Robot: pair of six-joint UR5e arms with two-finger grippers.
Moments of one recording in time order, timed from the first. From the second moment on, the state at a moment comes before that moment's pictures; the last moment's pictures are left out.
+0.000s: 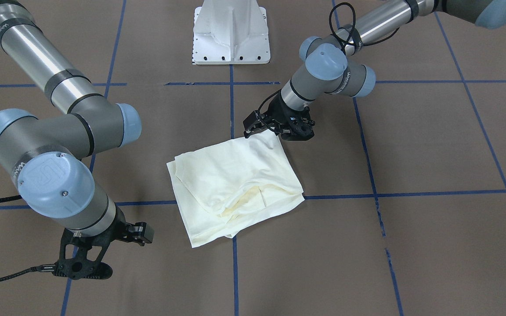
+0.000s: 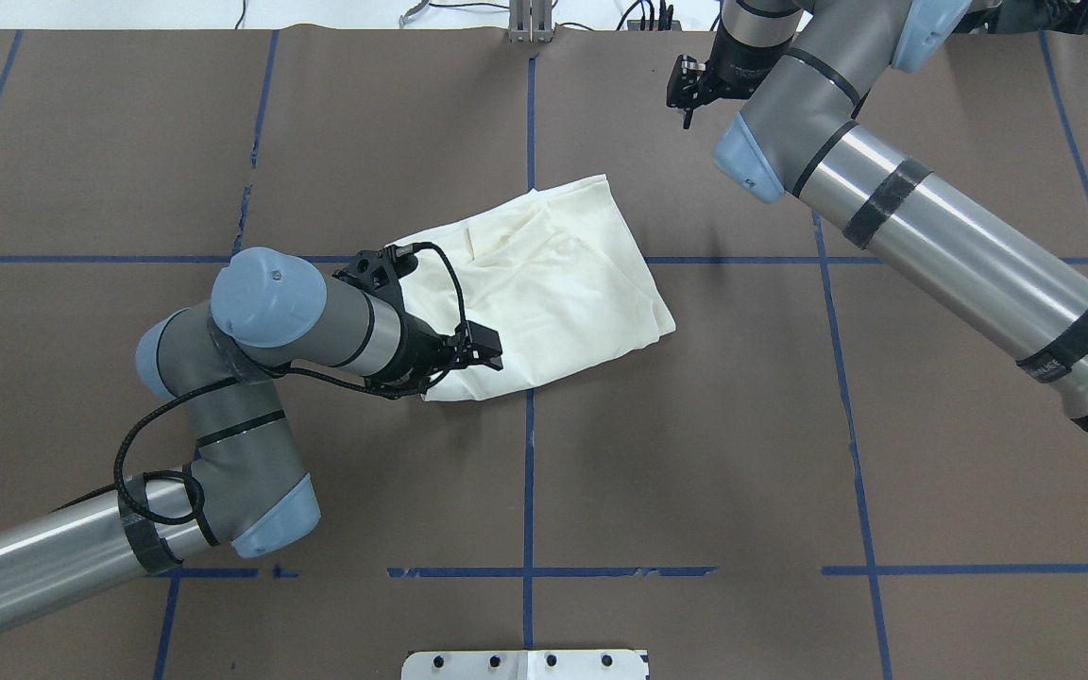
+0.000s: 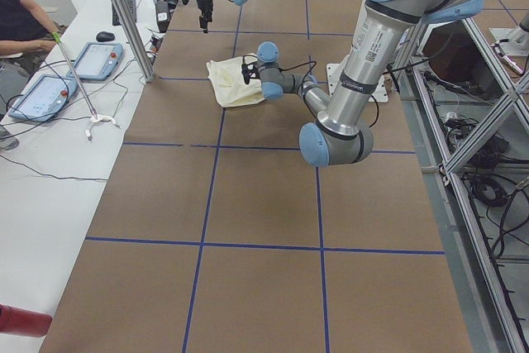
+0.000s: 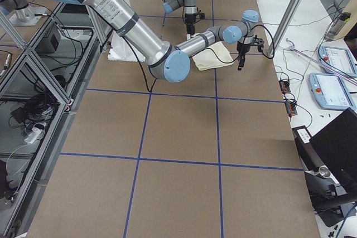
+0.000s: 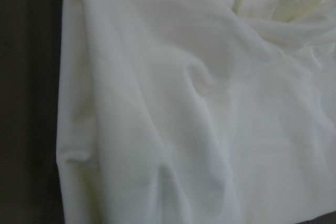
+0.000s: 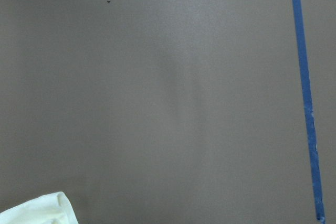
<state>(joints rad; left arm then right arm) -0.51 -2.12 -1.52 -2.30 -1.98 -1.61 0.96 -0.68 1.11 -1.49 2.09 0.89</state>
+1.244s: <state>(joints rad) -0.48 -1.89 -1.77 -2.29 -2.00 -1.54 0.97 -0.76 1.22 -1.48 2.10 0.89</state>
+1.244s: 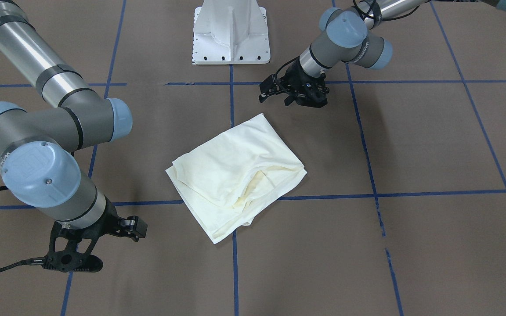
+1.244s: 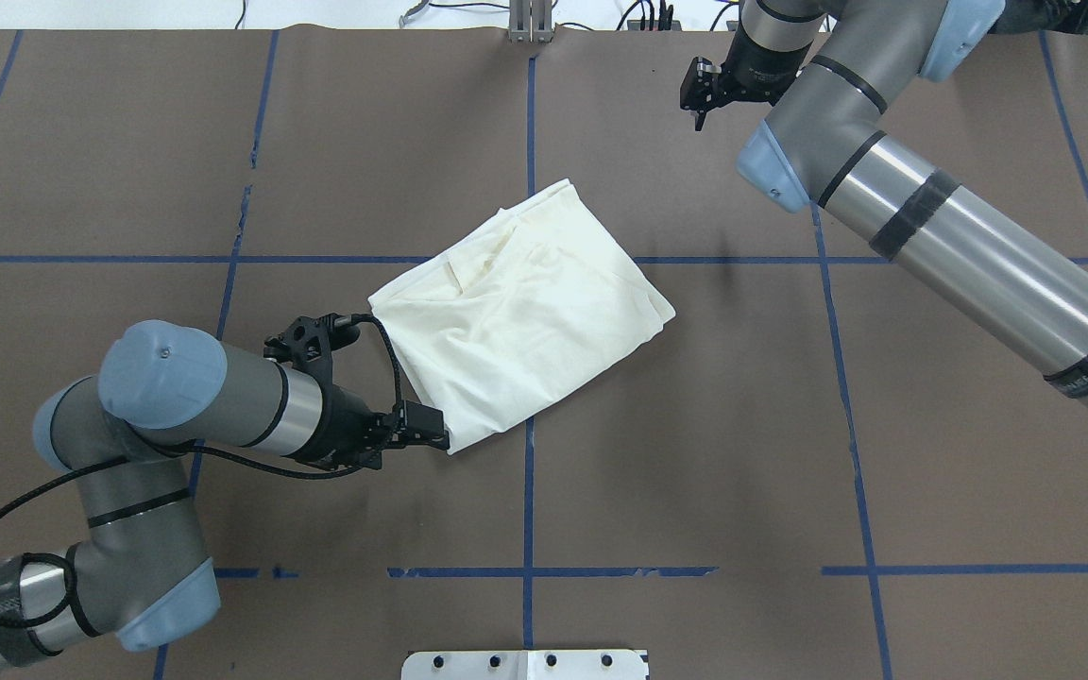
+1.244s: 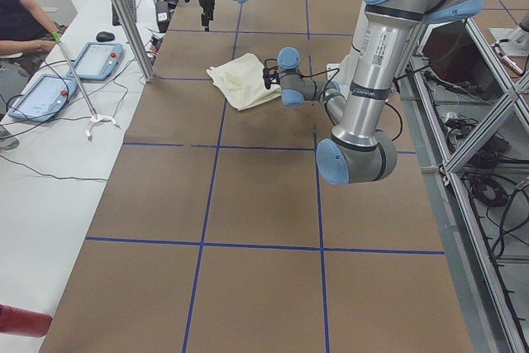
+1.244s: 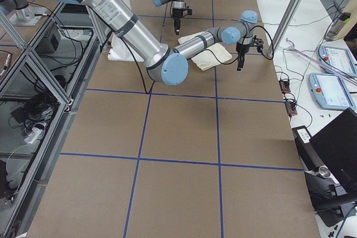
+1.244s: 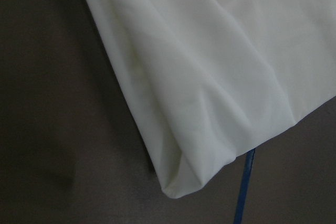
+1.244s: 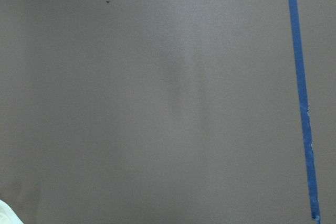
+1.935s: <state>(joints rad) -0.92 -1.73 -1.77 -2.14 -2.10 -0.91 1.08 -1.06 1.55 -1.49 2.20 0.76</state>
